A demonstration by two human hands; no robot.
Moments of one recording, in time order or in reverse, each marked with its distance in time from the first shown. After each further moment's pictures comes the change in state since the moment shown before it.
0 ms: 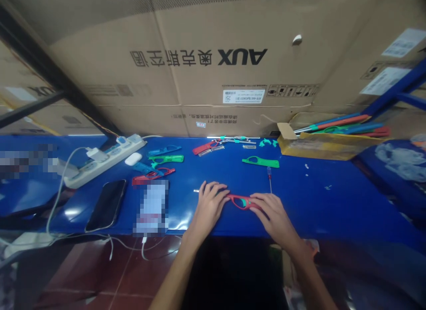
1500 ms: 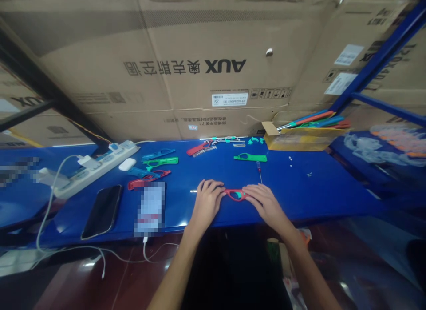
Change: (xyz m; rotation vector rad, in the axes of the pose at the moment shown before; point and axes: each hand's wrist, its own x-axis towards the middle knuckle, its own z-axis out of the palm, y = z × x) left_hand 0.003 -0.001 0.003 0.023 0.015 0.072; right_hand -0.002 0.001 0.002 -0.005 0.015 0.025
